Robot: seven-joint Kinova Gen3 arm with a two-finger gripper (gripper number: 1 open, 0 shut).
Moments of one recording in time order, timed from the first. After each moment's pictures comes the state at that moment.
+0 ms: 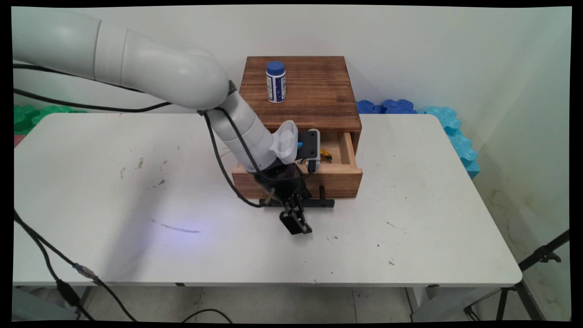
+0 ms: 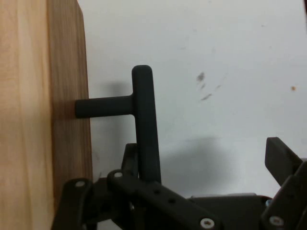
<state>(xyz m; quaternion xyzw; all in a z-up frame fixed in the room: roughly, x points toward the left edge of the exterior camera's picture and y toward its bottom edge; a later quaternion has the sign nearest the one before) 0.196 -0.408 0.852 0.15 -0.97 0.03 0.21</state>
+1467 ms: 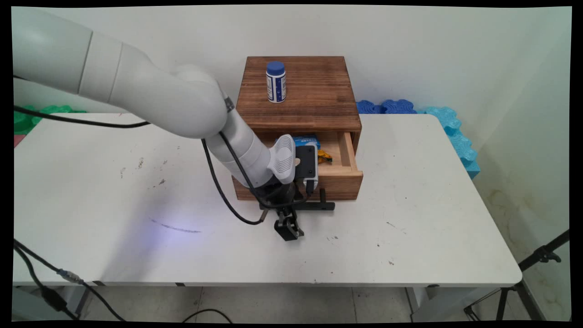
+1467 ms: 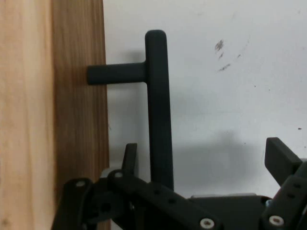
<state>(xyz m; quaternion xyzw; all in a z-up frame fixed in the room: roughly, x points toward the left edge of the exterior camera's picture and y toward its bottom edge) 0.188 -0.377 0.843 0.15 -0.97 0.09 0.17</state>
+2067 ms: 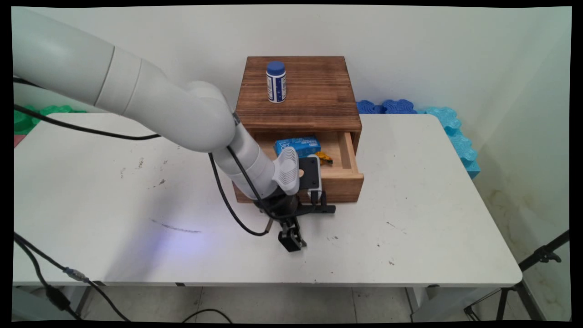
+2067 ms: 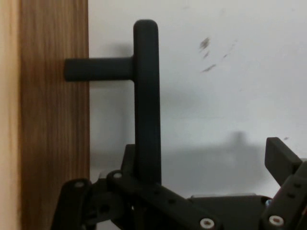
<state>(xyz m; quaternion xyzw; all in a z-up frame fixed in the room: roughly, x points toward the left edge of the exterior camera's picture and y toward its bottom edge) 0.179 -0.372 0.823 0.17 -0.97 0.07 0.17</state>
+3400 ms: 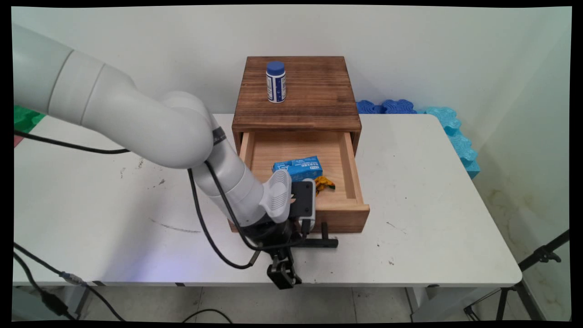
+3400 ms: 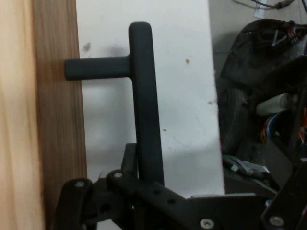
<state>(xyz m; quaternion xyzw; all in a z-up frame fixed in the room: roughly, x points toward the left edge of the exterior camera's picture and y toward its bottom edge) 0.174 -0.315 0.836 0.15 -0.97 0.02 0.18</state>
